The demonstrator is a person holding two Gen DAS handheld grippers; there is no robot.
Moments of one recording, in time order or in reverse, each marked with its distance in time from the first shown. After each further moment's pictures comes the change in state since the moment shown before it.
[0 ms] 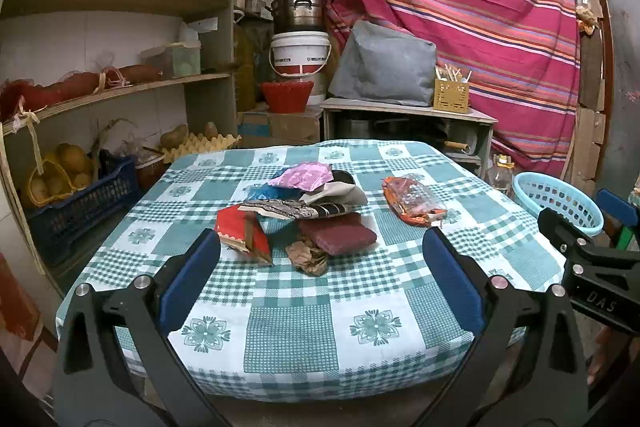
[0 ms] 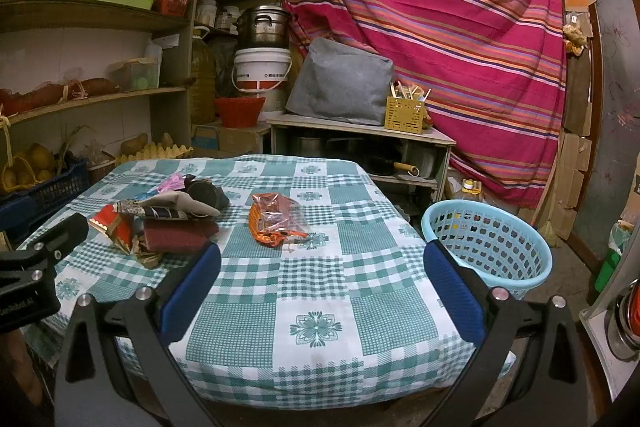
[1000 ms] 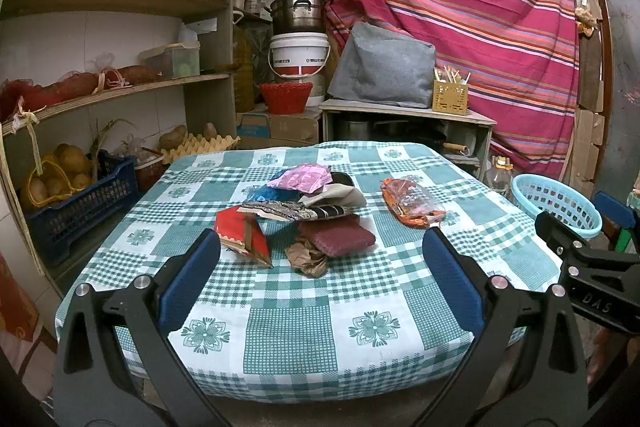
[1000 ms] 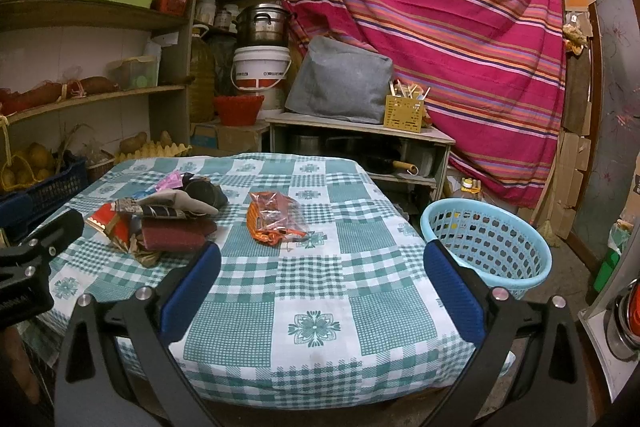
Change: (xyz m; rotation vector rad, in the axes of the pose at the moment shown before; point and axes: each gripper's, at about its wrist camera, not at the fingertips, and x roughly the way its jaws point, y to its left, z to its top) left arm -0.001 -0.001 0.000 0.001 -0.002 0.000; right arm 0.001 -0.002 -0.002 -0.002 0.003 -0.001
